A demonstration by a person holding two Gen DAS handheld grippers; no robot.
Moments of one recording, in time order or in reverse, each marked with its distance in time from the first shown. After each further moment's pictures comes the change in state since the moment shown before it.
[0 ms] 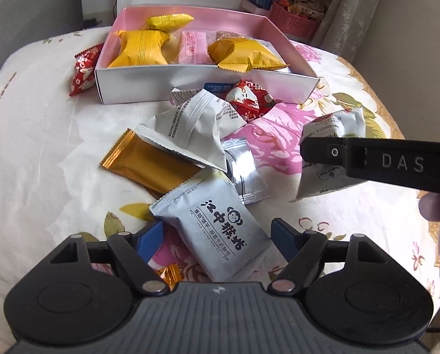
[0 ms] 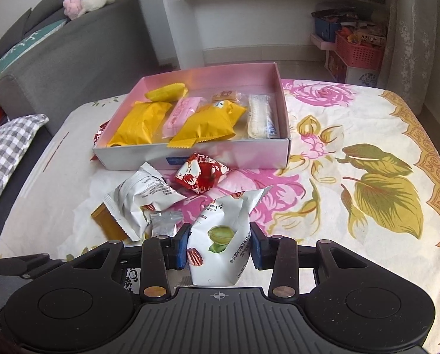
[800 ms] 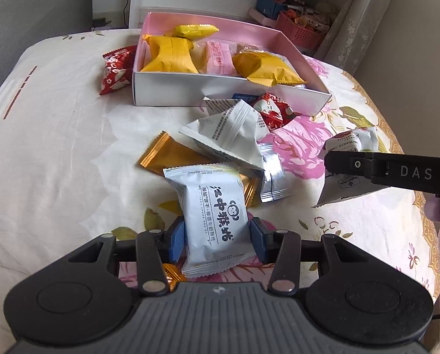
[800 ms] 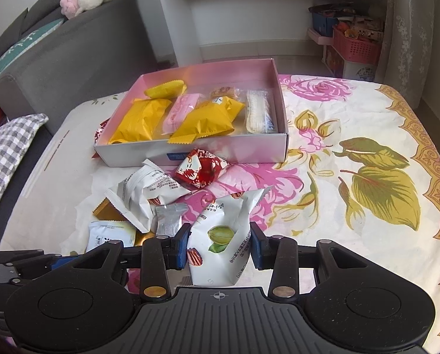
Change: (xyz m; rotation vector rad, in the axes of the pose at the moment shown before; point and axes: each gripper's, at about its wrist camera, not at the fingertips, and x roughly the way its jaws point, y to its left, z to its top) left arm -0.024 0.036 -0.002 -0.045 -0.015 -0.039; right arm -0.005 0.001 0.000 0.013 0.017 0.000
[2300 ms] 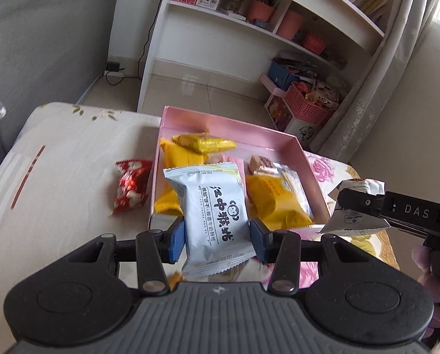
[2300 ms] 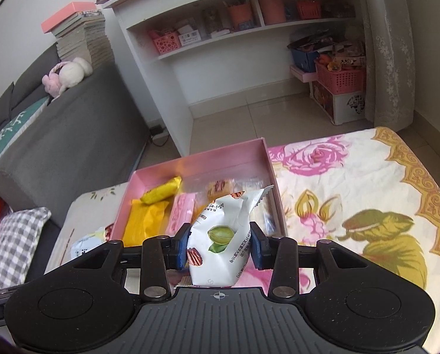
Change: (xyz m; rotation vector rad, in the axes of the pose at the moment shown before) left arm -0.012 0.020 0.100 -0.101 -0.216 -0.034; right arm -0.002 -0.016 0.086 0.169 -0.193 0.031
